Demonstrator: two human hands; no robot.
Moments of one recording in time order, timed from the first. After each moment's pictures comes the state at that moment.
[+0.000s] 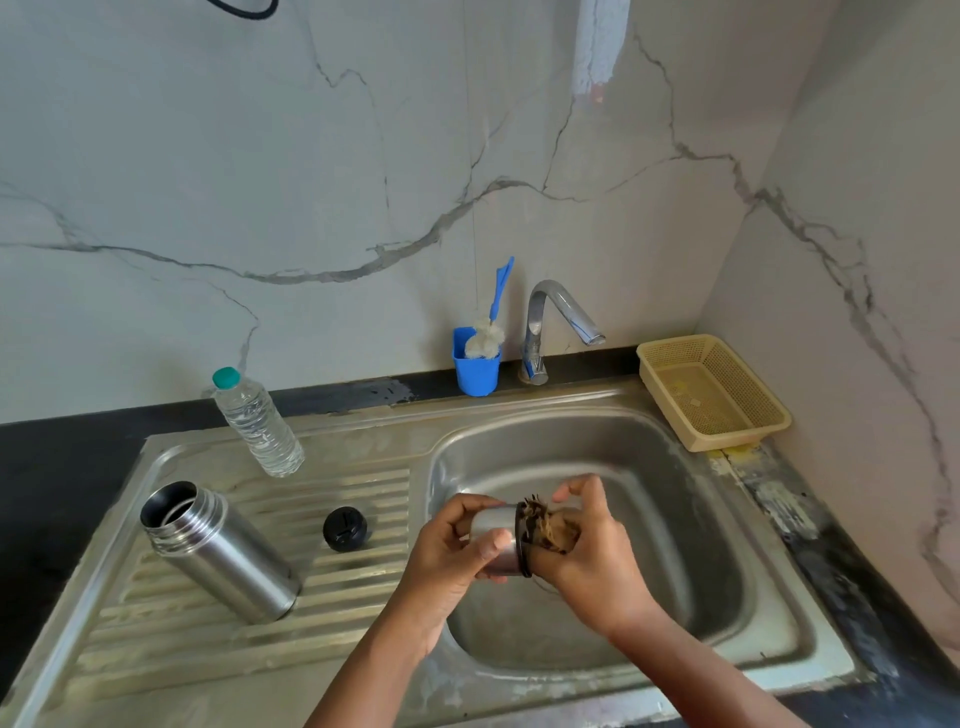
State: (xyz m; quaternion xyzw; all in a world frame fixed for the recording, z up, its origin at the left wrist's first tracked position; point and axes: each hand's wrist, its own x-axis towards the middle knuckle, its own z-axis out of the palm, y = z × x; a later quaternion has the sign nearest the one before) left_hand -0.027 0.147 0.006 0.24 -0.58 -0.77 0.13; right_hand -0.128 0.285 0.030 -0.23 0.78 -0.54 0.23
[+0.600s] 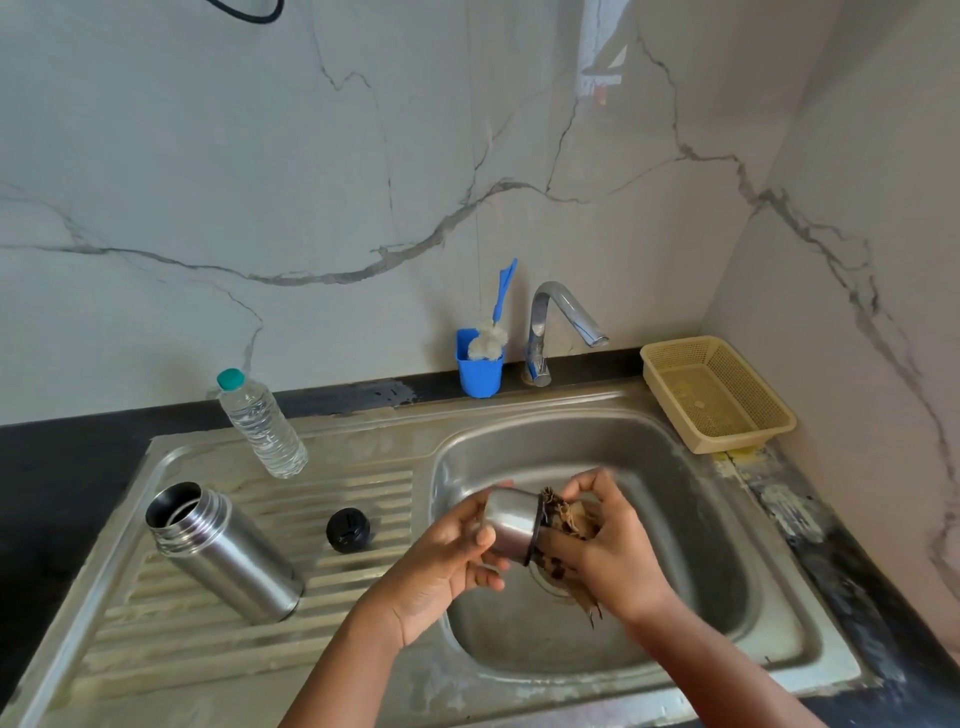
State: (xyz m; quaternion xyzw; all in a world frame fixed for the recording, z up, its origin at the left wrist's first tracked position) left_hand -0.024 0.125 0.013 0.16 -0.53 -0.83 0.00; right_hand -0.138 0.289 0.036 -0.19 0.72 -0.61 0.27
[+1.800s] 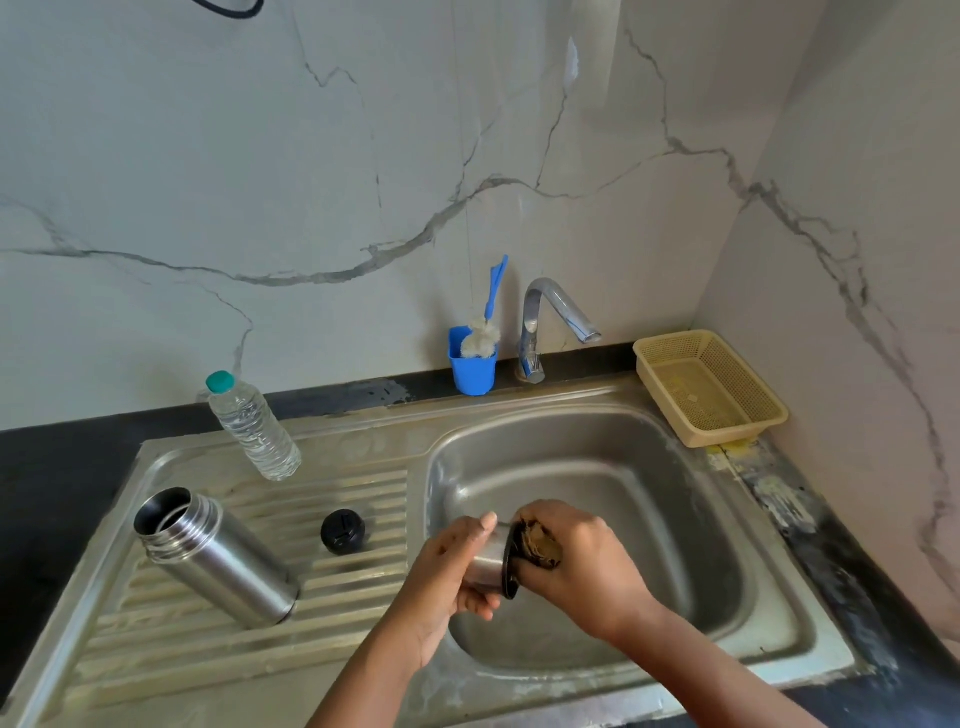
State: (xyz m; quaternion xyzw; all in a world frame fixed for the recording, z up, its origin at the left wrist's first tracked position) left_hand -0.025 0.148 0.011 0.29 -0.59 -0.75 0.01; right_hand -0.138 0.285 0.018 -0.39 0.84 -0.34 0.18
